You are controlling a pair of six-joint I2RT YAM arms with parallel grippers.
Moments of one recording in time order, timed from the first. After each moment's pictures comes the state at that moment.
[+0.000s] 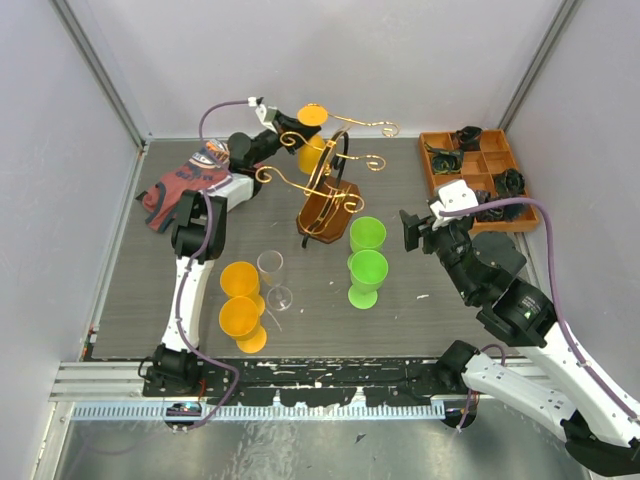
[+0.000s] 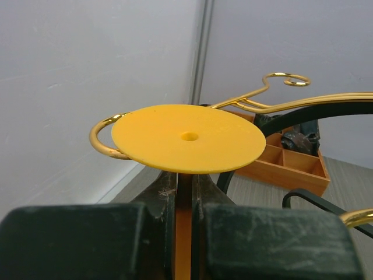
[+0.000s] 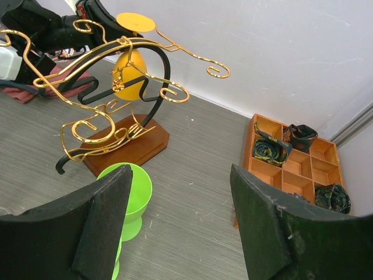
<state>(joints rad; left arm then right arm) -0.28 2.53 1.92 1.20 0.78 -0.54 0.77 0.67 1.00 -0.36 0.44 -0.20</state>
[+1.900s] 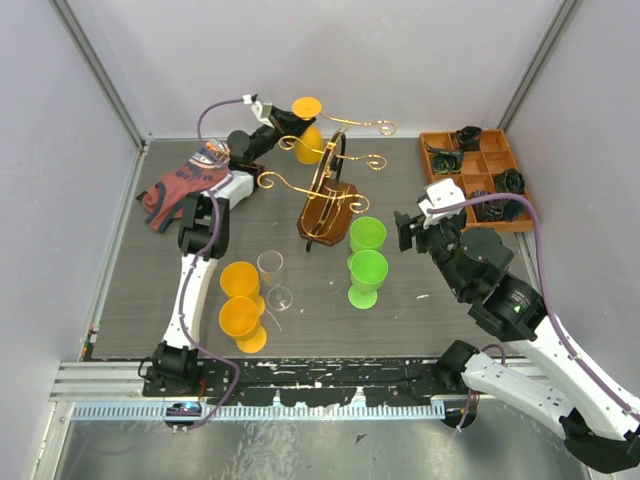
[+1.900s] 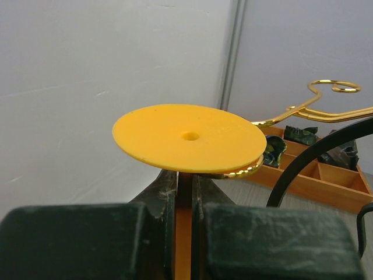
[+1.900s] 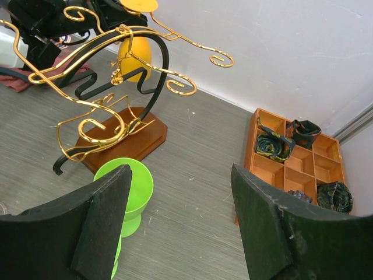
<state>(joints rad) -0.25 2.69 2.17 1.15 0.75 -0.54 0.77 0.70 0.98 -0.34 0.44 -0.20</state>
